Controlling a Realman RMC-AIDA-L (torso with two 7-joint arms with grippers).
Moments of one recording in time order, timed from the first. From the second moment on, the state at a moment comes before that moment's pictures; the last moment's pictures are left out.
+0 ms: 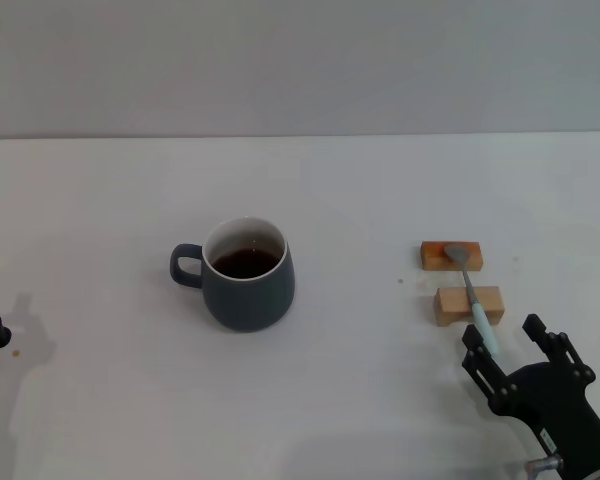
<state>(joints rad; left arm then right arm) -0.13 -2.07 -0.62 -0.29 2.07 1.36 0.00 0.26 2.09 -0.12 0.52 -1.51 -1.30 -0.10</state>
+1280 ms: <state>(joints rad) -0.13 -2.07 -0.62 -0.29 2.07 1.36 0.00 0.26 2.09 -0.10 0.52 -1.50 -1.28 -0.09</state>
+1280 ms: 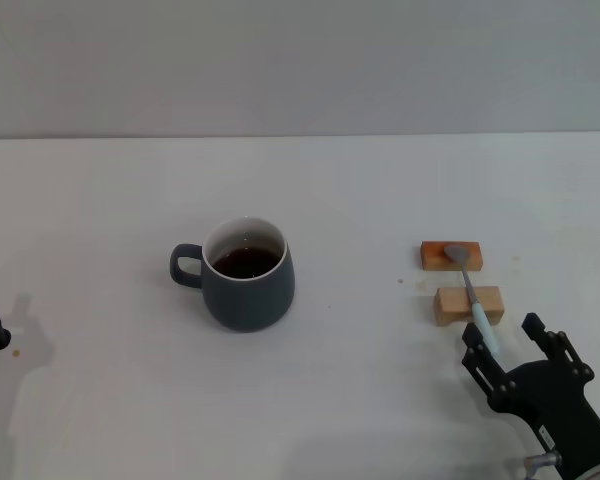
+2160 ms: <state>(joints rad) -0.13 -2.07 -0.61 -0.29 2.07 1.36 0.00 0.26 2.09 -0.11 0.53 -1.51 -1.26 -0.07</state>
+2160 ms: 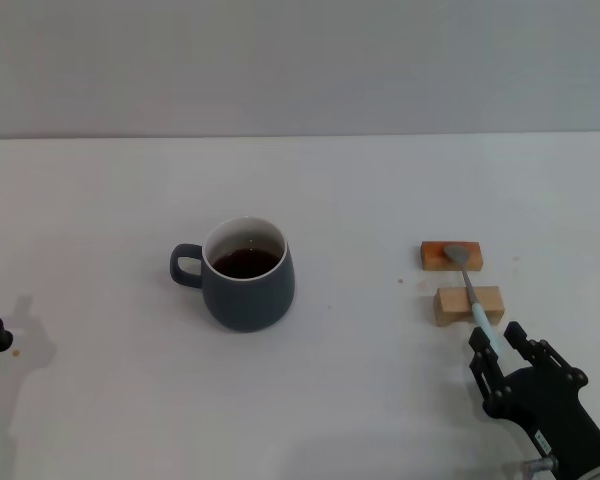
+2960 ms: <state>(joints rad) -0.12 -2.07 -0.61 -0.29 2.07 1.35 0.00 0.28 2.09 -0.11 0.53 -1.51 -1.25 -0.07</state>
